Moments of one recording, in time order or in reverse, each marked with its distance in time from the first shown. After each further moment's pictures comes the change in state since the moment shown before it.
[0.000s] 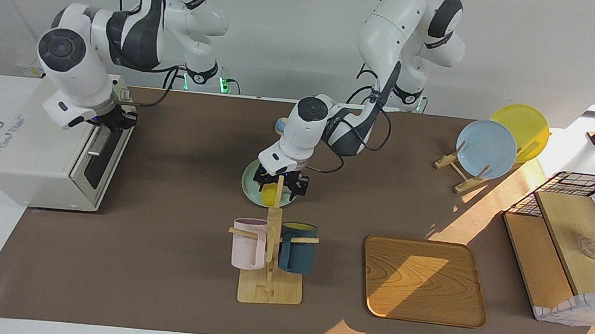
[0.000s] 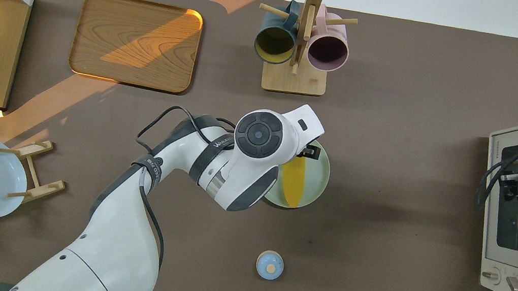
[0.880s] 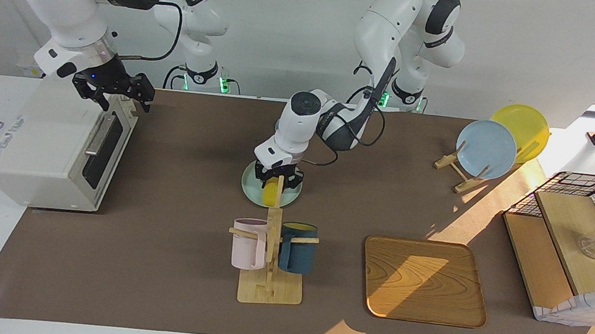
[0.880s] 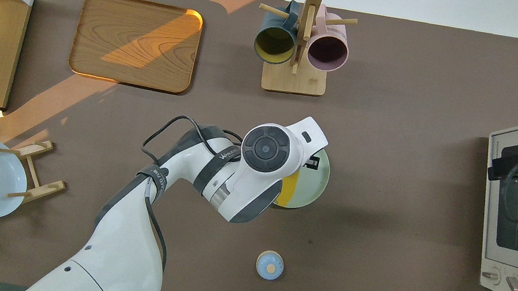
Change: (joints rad) left arm -0.035 -0.023 0.014 -0.036 0.001 -0.006 -0.058; right arm 0.004 -0.048 0.013 0.117 0.179 -0.009 -0.001
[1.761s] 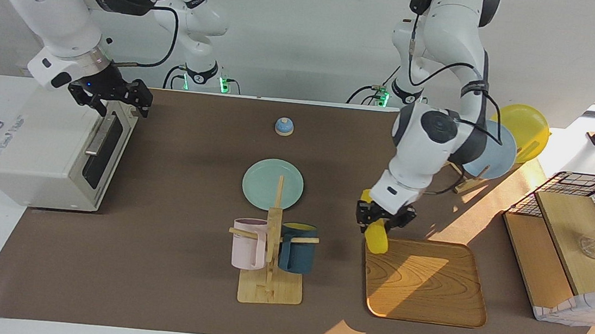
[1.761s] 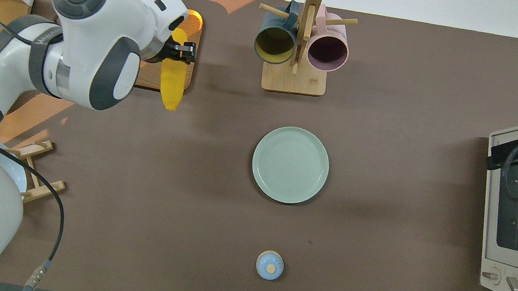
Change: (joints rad) left arm 0.371 -0.070 0.132 0.160 0.008 -0.246 0.317; right arm 0.016 0.056 0.000 0.069 0.001 -0.042 0.000
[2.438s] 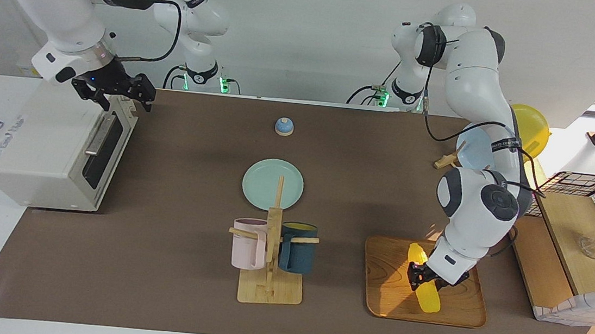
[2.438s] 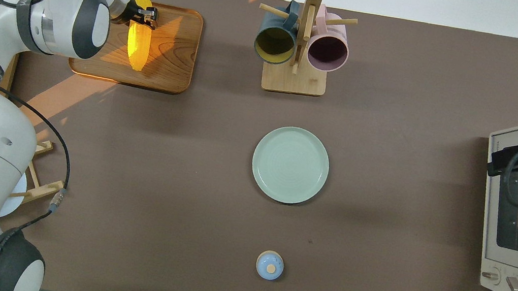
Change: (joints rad) left arm 0.158 0.339 -0.009 0.343 0.000 -0.001 0.161; right arm 0.008 -0.014 -0.011 -0.002 0.000 -0.026 0.007
